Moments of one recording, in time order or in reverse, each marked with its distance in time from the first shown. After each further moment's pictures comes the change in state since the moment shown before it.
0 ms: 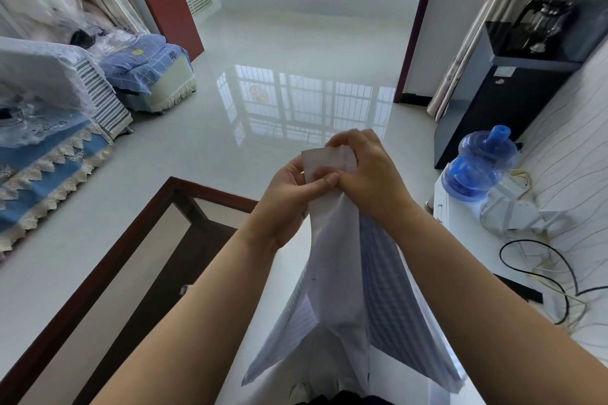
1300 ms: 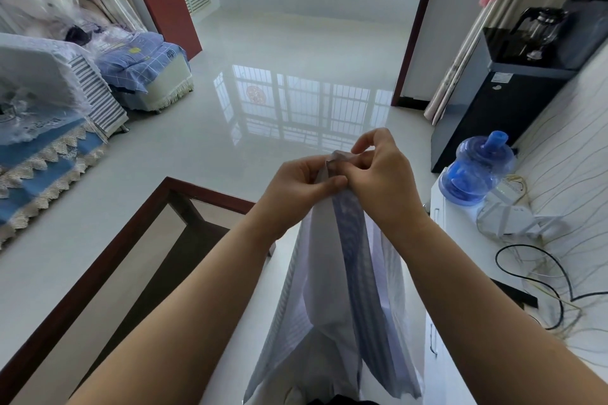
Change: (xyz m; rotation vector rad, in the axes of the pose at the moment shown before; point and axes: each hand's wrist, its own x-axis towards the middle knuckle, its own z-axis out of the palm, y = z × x) left_hand 0.009 0.013 -0.004 0.414 -0.066 0.141; right_hand -0.005 -0.014 -0.002 0.075 0.148 0.119
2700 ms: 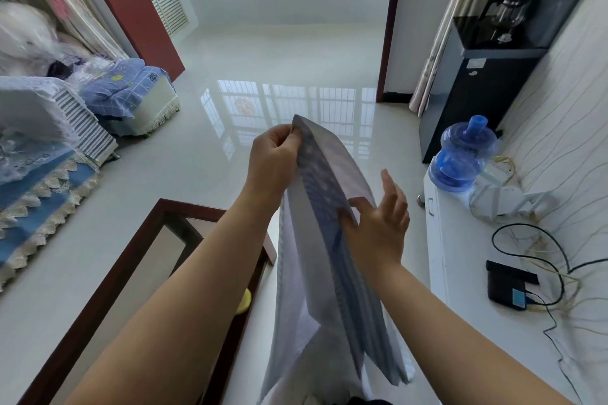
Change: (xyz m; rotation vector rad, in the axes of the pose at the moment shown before) left_hand 0.043 0.022 0.021 0.195 0.422 -0.084; right_hand -0.050 0.109 0.027 -0.522 0.220 0.090
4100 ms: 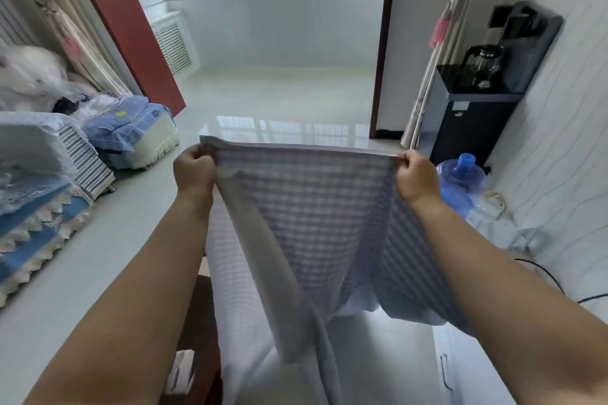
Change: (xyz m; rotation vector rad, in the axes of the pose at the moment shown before) left_hand 0.101 -0.035 -0.109 0.060 0.453 0.015; right_hand 0.152 0.016 -0.057 0.195 0.002 0.184
